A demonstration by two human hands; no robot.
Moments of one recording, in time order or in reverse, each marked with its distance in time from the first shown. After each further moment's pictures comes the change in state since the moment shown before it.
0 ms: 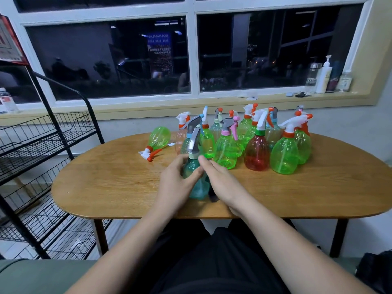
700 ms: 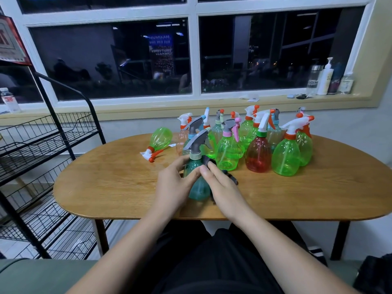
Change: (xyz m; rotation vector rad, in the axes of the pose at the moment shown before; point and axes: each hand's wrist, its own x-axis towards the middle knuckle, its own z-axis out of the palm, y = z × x) left_hand 0.002 -0.005 -0.006 0.053 0.019 -0.031; right_hand -0.019 0.013 -0.001 -0.021 0.011 -0.084
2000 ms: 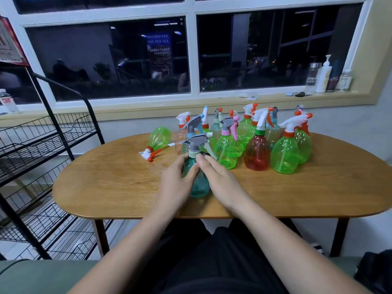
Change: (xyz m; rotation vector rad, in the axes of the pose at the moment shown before) left_hand 0.002 0.001 0.008 0.019 0.021 0.042; right_hand 0.010 -0.017 0.001 -0.010 0.007 -0.062
